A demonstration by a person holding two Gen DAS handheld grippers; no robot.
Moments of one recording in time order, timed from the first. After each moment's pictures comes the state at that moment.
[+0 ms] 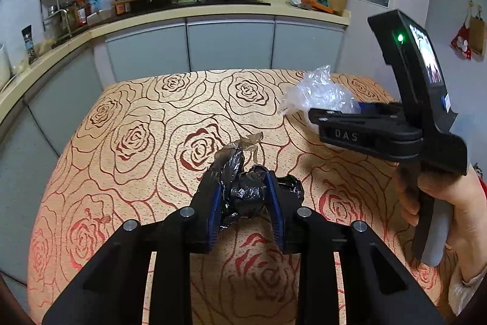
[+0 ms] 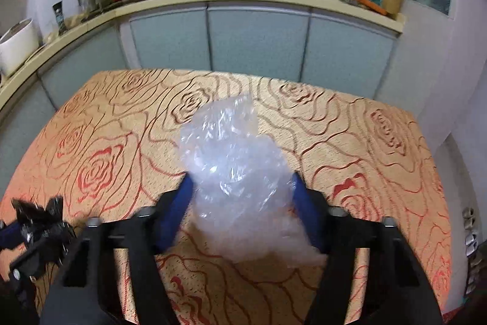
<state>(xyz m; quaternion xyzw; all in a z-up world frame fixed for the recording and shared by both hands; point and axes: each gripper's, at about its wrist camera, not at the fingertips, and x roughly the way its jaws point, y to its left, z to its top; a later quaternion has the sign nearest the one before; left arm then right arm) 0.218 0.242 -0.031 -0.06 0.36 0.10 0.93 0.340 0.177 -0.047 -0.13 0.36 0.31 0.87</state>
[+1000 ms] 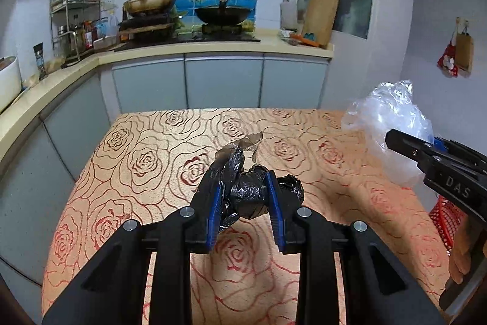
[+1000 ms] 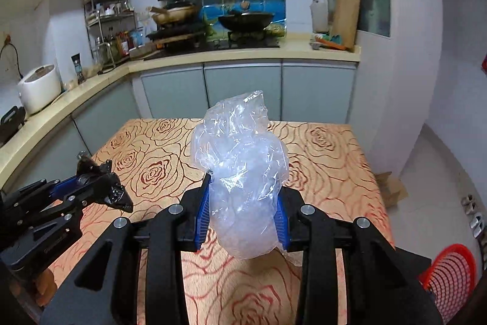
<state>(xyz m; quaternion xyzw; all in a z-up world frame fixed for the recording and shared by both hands) 0.162 0.205 0.037 -0.06 0.29 0.08 0.95 0.214 0.046 0.055 -0.05 0.27 0.29 0.92</state>
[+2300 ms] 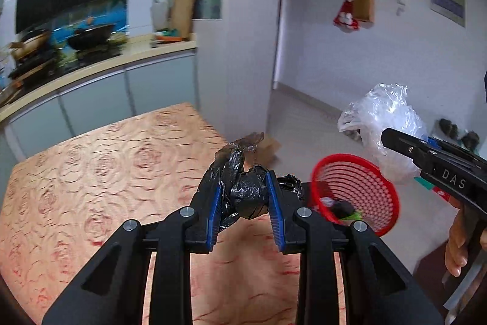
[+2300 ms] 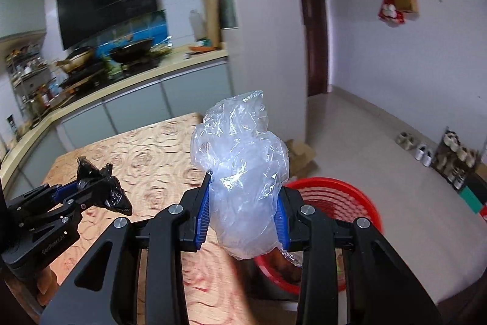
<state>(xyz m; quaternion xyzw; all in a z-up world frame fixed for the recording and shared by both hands) 0.176 -0.035 0.044 0.02 0.30 -0.15 0.94 0.170 -0.213 0.048 0.05 0.28 0.08 0.96</state>
